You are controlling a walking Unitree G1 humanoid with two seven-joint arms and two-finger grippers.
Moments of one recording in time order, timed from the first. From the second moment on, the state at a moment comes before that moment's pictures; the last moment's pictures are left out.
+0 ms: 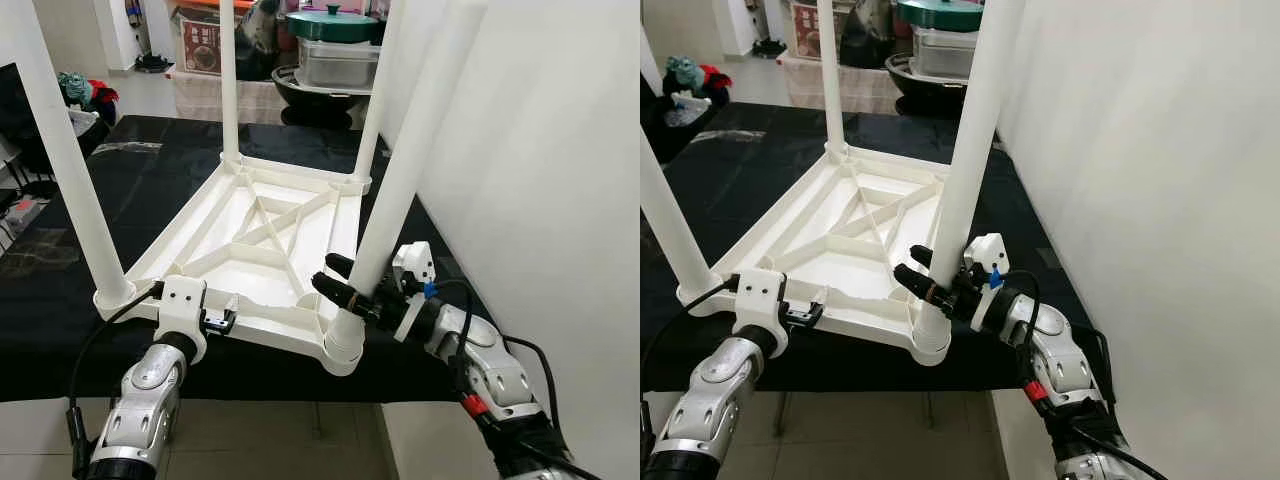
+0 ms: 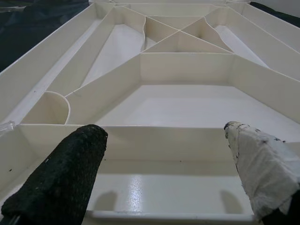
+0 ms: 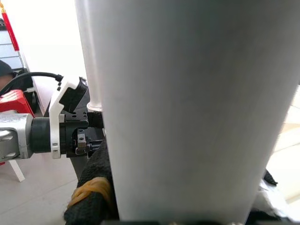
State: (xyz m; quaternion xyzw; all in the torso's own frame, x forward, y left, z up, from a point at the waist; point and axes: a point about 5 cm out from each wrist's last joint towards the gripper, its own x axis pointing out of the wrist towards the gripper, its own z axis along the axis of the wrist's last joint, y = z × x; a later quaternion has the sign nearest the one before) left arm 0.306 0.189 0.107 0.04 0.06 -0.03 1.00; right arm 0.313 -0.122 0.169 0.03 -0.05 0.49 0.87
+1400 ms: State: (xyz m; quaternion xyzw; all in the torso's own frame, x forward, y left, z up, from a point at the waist) left arm 0.313 0.189 0.108 0.04 0.07 -0.03 1.00; right arm 0.333 -0.149 0.154 0.01 -0.01 0.01 1.00
